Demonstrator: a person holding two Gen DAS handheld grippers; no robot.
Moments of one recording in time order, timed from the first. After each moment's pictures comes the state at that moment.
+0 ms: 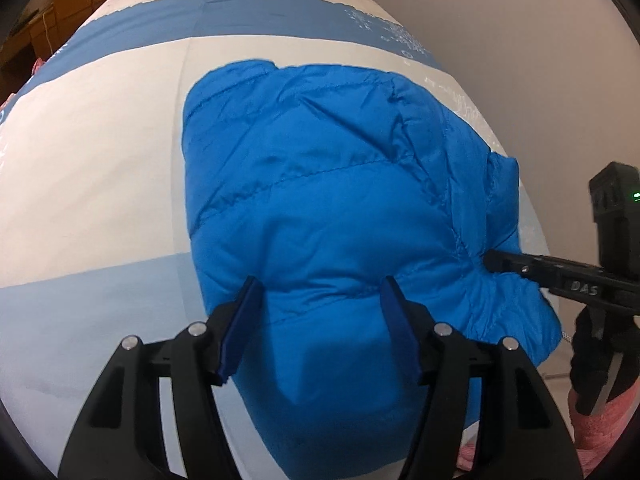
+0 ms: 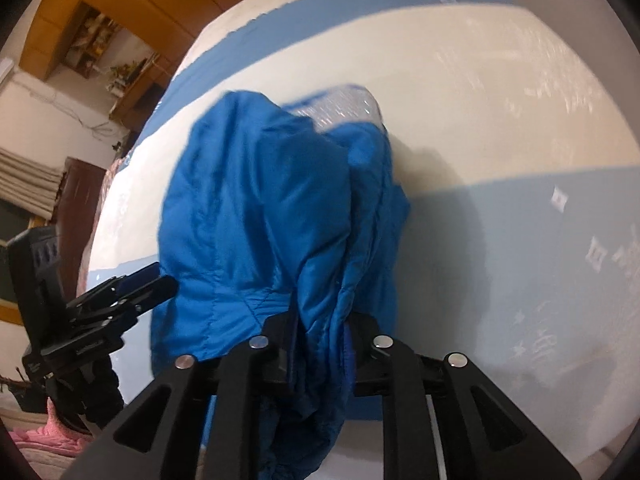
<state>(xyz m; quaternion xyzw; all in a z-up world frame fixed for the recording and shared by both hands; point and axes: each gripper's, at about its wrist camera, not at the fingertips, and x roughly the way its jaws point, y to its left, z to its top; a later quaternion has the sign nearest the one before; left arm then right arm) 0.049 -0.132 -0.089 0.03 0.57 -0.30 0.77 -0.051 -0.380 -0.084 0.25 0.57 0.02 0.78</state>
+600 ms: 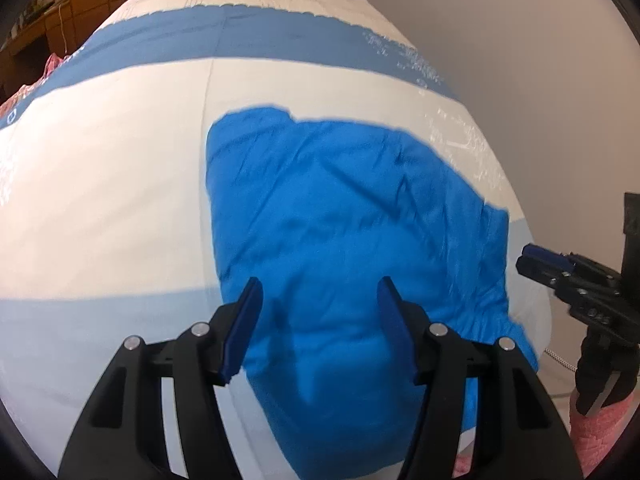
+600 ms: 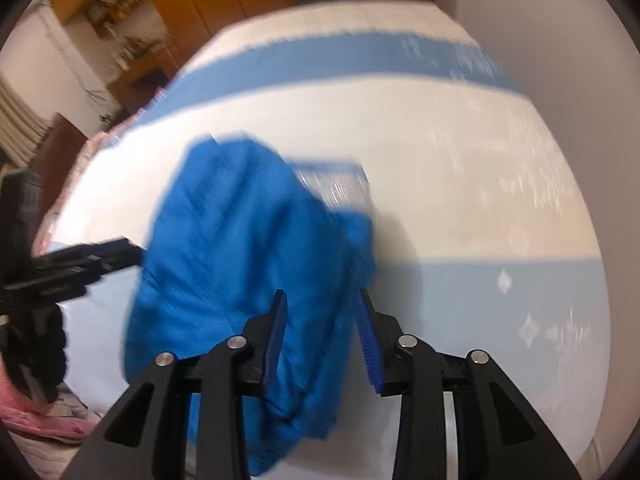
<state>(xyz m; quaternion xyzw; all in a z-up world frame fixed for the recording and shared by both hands) 0.099 -0.125 -0.053 0.00 0.56 -0.28 0.78 -0.042 -0.373 -0.024 0.11 0.53 0.02 0.84</state>
